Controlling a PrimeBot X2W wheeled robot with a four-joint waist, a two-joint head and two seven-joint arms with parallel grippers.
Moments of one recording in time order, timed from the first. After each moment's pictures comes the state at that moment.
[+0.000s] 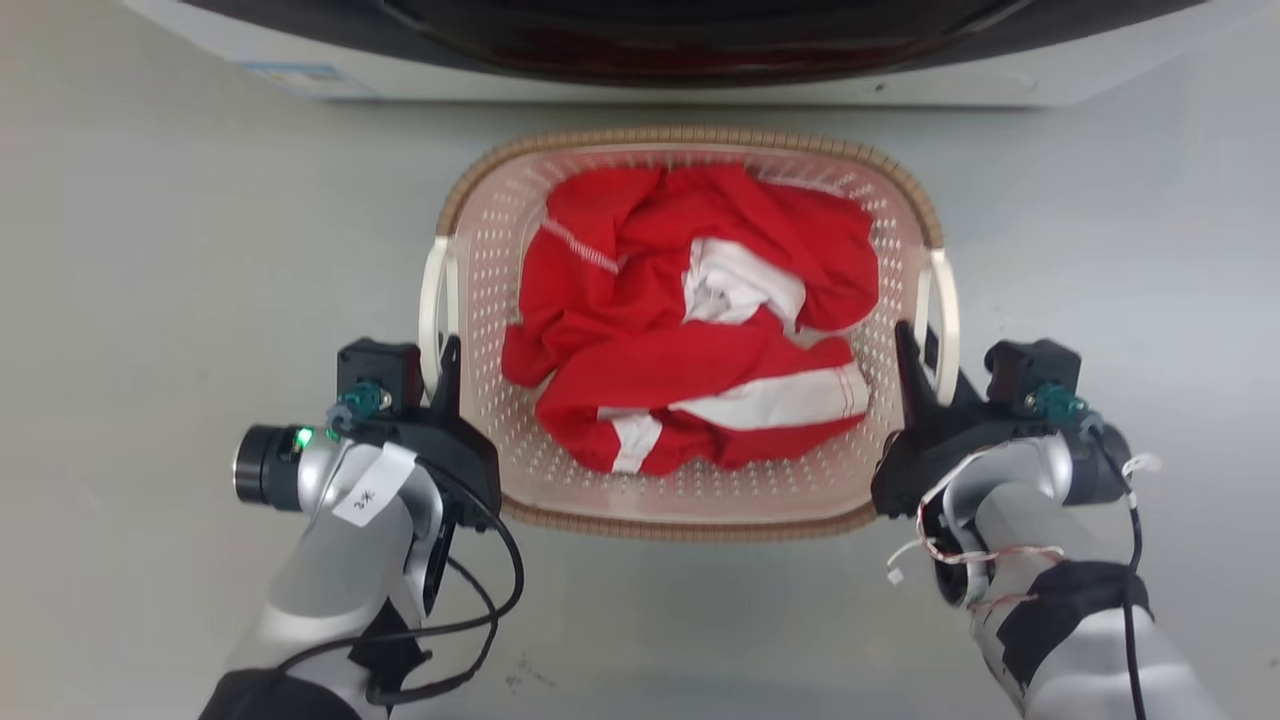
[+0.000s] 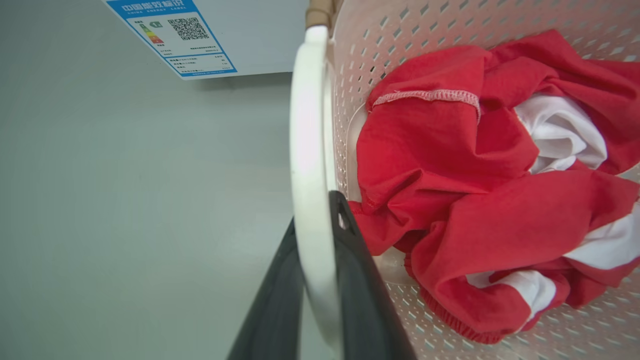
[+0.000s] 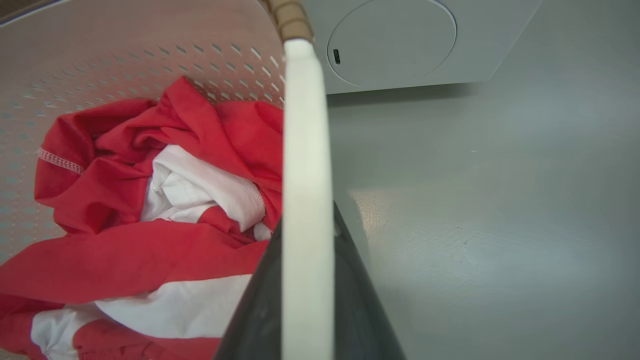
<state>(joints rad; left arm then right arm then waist) -0.81 0.02 -0.44 1.10 -0.44 0.03 -0.25 -0.74 -0.07 0.43 0.90 0.45 -0.05 -0.26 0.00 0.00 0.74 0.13</state>
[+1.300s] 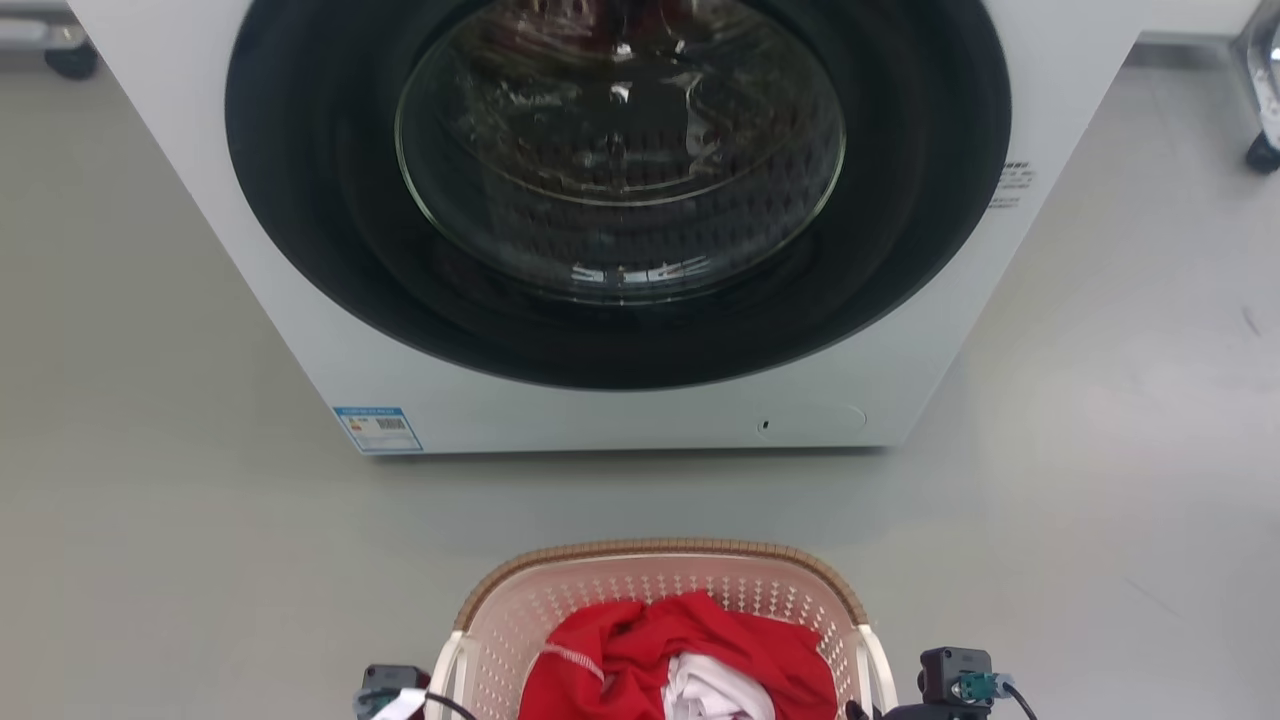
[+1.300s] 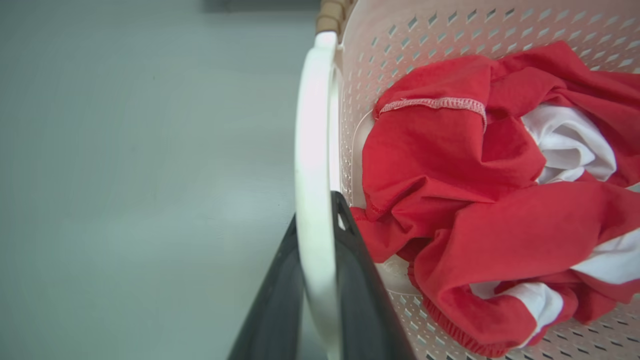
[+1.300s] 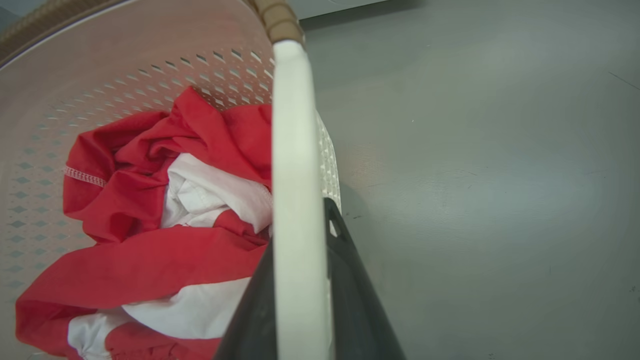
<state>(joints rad) -0.41 0.02 -0.55 1.24 -0.57 -0.02 -0.10 -0.37 -0.06 0.81 0.96 0.91 -0.11 -0.07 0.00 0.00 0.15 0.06</state>
